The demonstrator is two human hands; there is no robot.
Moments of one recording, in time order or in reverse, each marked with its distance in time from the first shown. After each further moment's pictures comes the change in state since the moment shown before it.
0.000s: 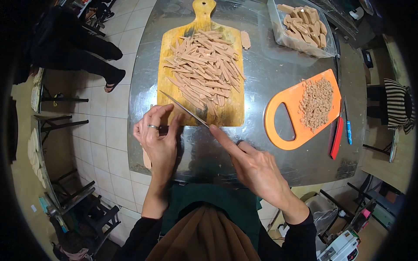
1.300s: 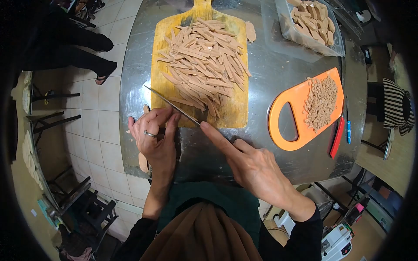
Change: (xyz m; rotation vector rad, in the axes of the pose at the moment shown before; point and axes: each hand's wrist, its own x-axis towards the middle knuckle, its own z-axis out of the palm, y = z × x) left_hand -0.006 -0.007 0.013 -0.096 0.038 -0.022; right_hand 0.024 -0.010 -0.011 0.009 -0.129 0.024
